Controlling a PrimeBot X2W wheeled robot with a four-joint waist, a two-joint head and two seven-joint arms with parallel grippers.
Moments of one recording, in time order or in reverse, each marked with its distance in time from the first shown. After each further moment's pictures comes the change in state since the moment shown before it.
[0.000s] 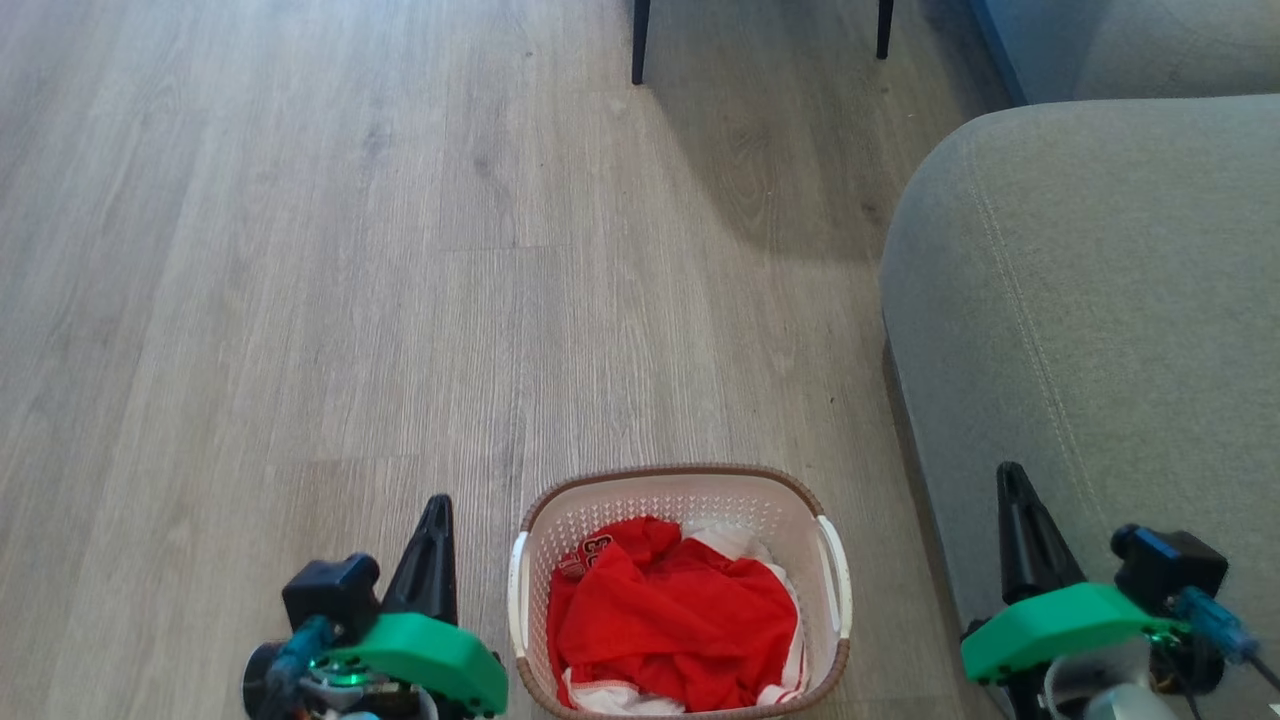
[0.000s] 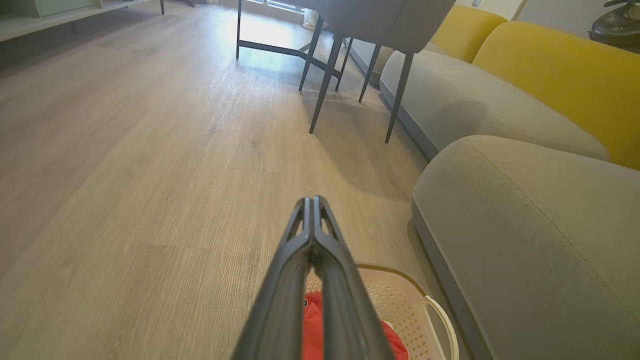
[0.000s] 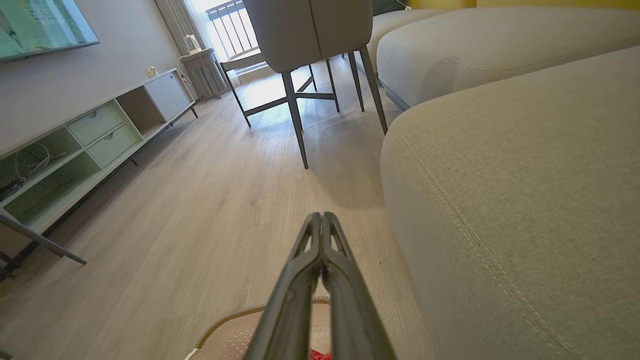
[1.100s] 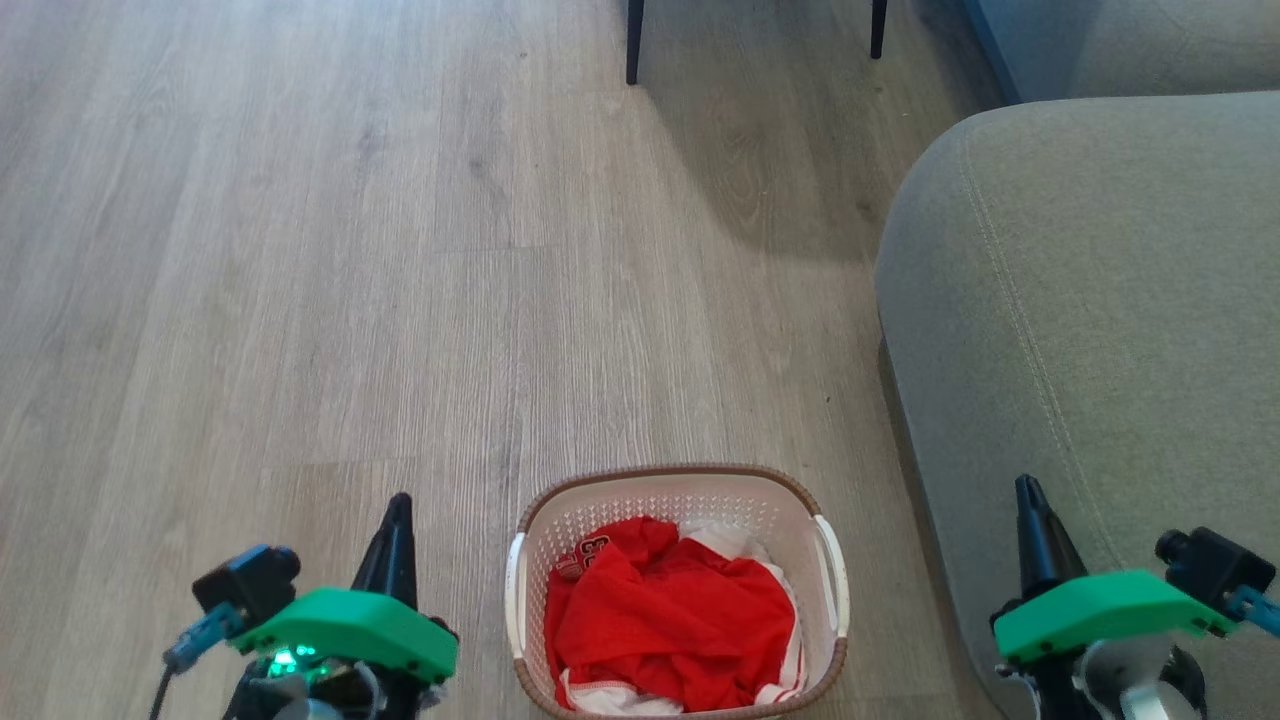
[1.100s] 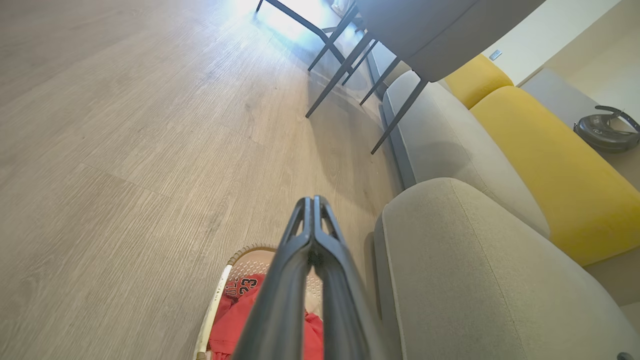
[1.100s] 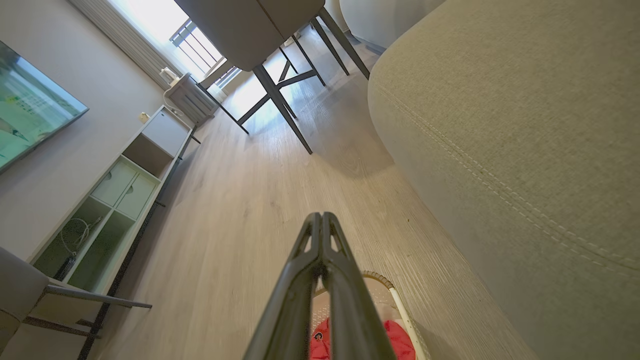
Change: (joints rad) left arm -0.021 0.004 0.077 0.017 -0.363 -0.054 0.079; right arm -0.012 -0.002 -0.033 0.032 0.352 0.000 0.081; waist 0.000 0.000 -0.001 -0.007
